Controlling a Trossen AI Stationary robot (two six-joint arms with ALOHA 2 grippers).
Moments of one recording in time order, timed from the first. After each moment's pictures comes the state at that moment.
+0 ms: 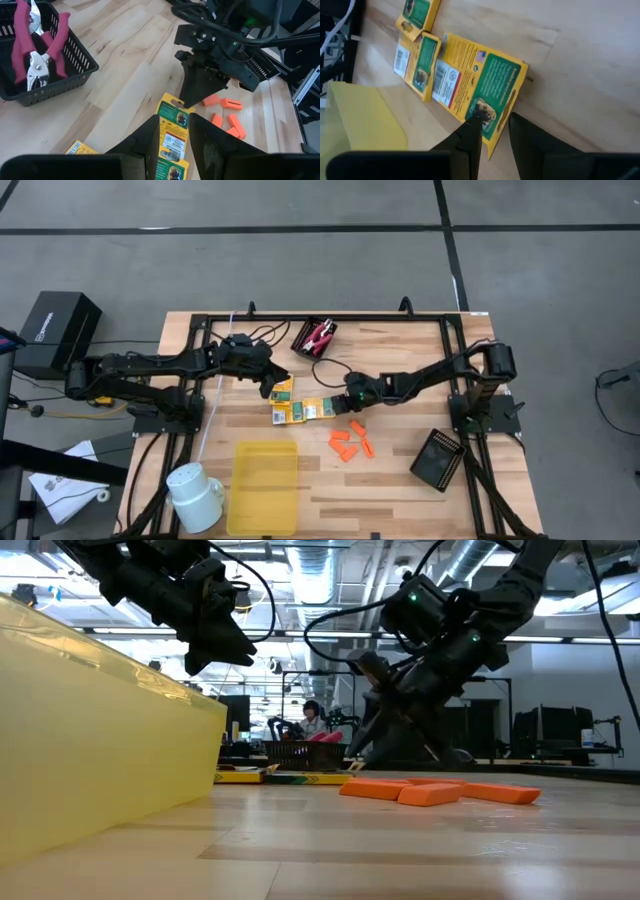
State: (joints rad) left arm 0.30 1.10 0.60 -0.03 0.16 -0.38; right arm -0.05 1.78 0.78 0.23 -0.03 1.15
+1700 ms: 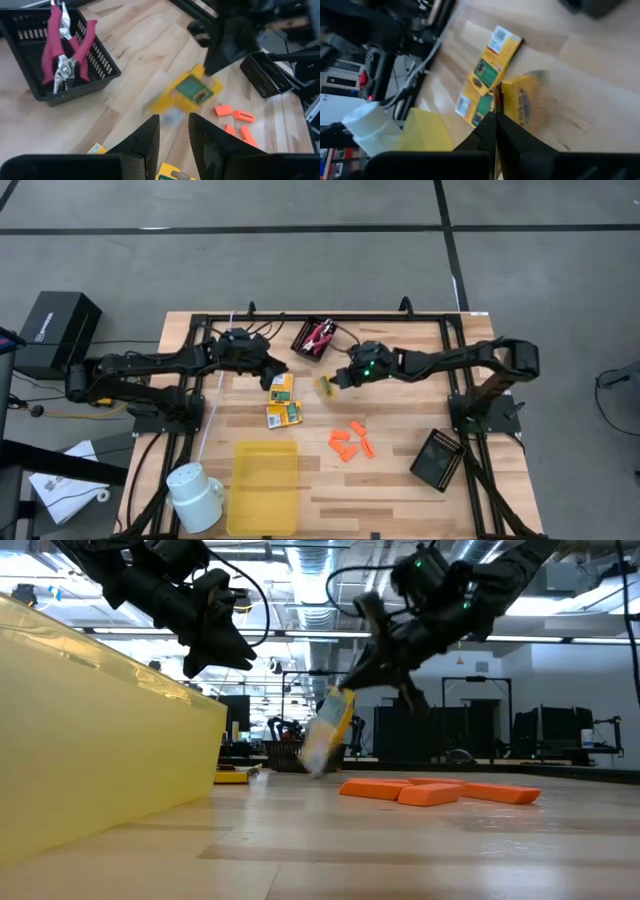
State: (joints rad) left arm 0.38 1.10 0.60 -0.03 0.16 -0.40; right arm -0.20 1.58 0.82 0.22 -0.16 0.99
